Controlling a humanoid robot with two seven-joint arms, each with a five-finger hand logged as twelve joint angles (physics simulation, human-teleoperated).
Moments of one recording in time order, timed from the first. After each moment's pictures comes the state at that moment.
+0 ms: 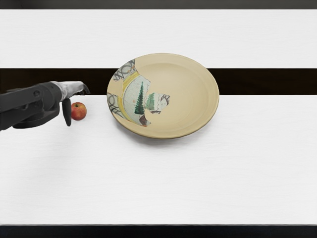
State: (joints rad) left arm -1.17 0.56 -0.05 -1.26 1.20 -0.12 0.61; right arm -0.09 0.00 -0.18 0.33 -0.04 -0.06 0.26
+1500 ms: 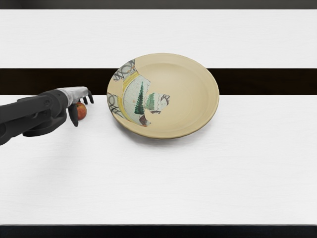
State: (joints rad) left arm -1.14 0.52 -0.03 -1.23 1.21 -0.05 0.61; right arm -0.09 0.00 -0.18 0.33 -0.04 -0.06 0.26
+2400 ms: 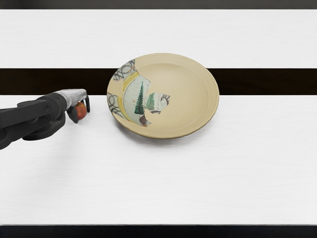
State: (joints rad) left arm -1.12 0.52 -0.03 -1.23 1.25 -0.04 0.61; right arm -0.08 0.00 -0.18 0.33 -0.04 -0.06 0.26
